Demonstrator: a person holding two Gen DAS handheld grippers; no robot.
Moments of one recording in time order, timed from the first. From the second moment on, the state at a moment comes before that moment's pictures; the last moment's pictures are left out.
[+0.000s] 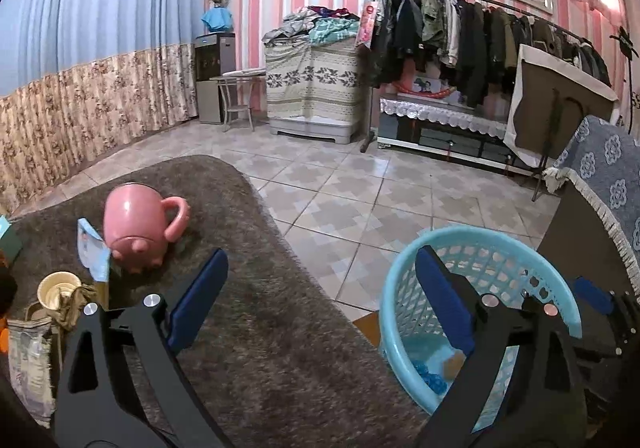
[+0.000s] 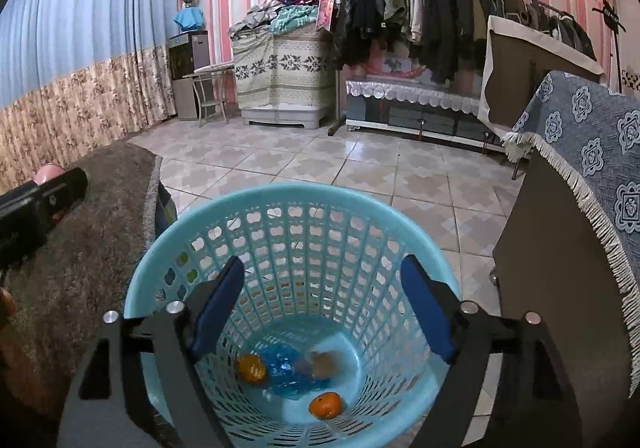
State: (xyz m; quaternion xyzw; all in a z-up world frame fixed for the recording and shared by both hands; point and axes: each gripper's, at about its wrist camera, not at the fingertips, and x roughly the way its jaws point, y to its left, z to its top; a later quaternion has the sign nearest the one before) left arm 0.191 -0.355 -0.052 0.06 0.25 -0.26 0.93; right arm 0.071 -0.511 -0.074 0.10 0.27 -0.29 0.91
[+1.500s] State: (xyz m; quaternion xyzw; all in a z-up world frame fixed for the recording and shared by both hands) left arm 0.215 0.039 -0.077 0.03 0.30 0.05 0.95; right arm 0.171 -0.247 -0.042 -0.02 0.28 -0.03 0.96
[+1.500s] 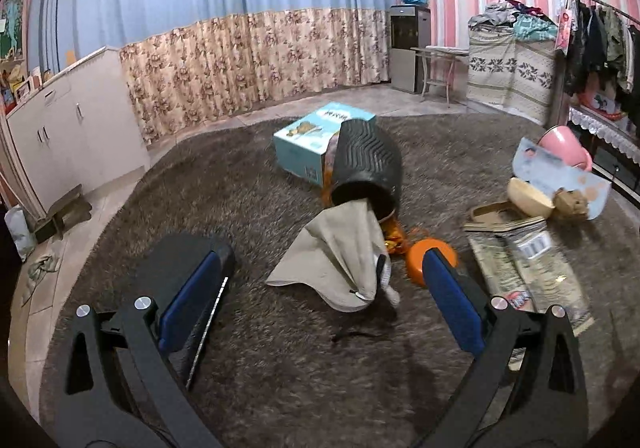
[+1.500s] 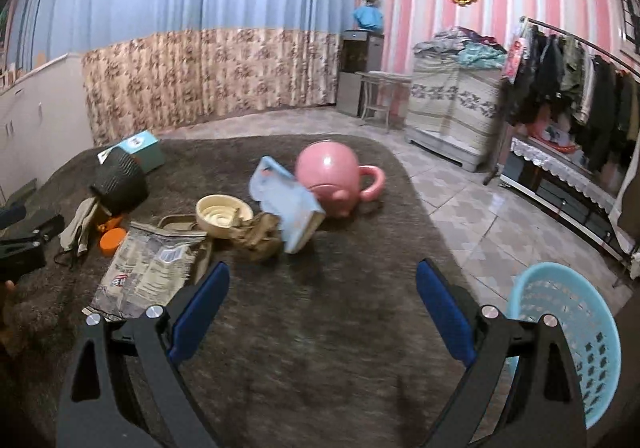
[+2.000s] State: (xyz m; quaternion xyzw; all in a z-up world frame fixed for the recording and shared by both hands) left arm 0.248 0.051 -0.109 -0.03 0.35 0.03 0.93; right arm 0.243 -0.216 -0.077 -0.03 0.34 0.02 0.94
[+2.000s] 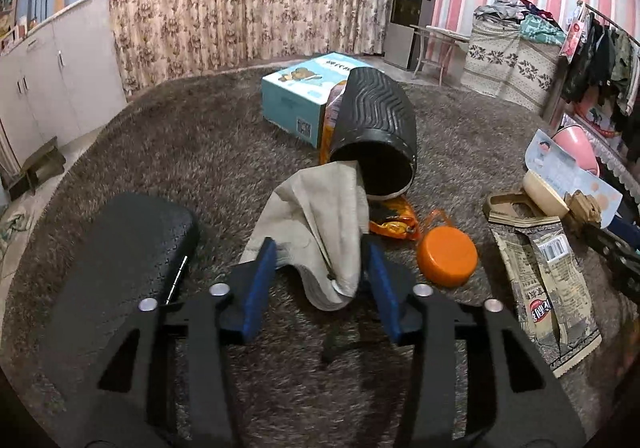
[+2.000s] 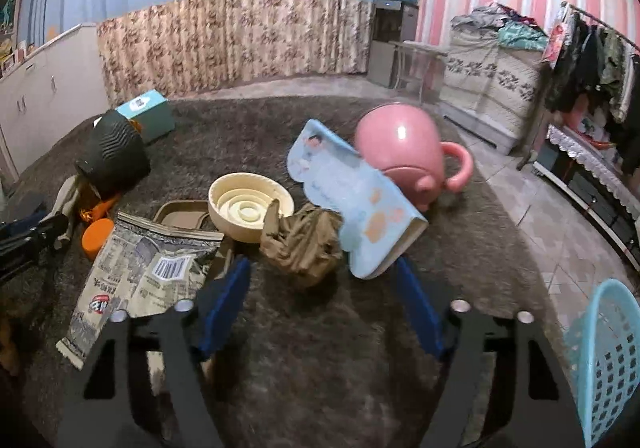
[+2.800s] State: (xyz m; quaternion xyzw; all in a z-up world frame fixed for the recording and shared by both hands) left arm 0.212 0.035 -0.078 -0.01 0.31 0.01 0.95; right arm 0.150 -0.265 -0.022 0.05 0.28 0.05 0.96
